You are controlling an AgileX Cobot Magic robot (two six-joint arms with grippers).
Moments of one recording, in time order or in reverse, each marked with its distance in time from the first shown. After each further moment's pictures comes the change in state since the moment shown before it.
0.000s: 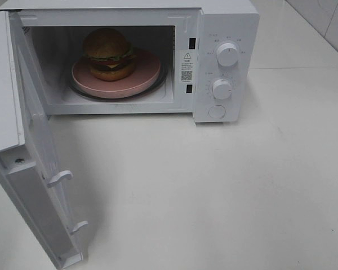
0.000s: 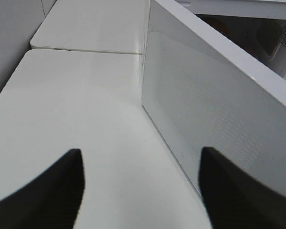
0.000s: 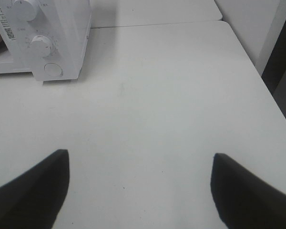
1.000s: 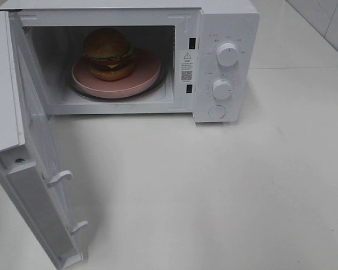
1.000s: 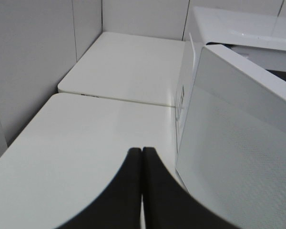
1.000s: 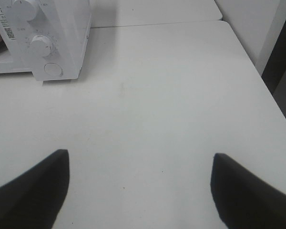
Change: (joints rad) left arm 0.000 0.359 0.332 -0.021 -0.903 0.015; right arm 0.000 0.000 0.000 0.000 0.000 0.000
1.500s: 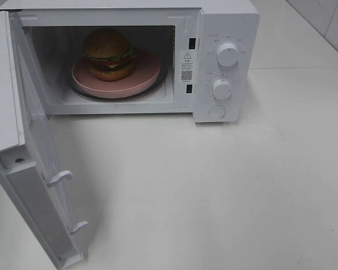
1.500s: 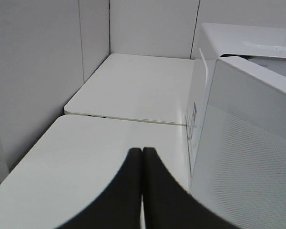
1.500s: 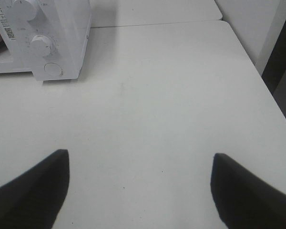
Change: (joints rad) left arm 0.000 0.255 0.070 0.166 -0.396 -0.125; right arm 0.000 0.000 0.000 0.000 0.001 0.000
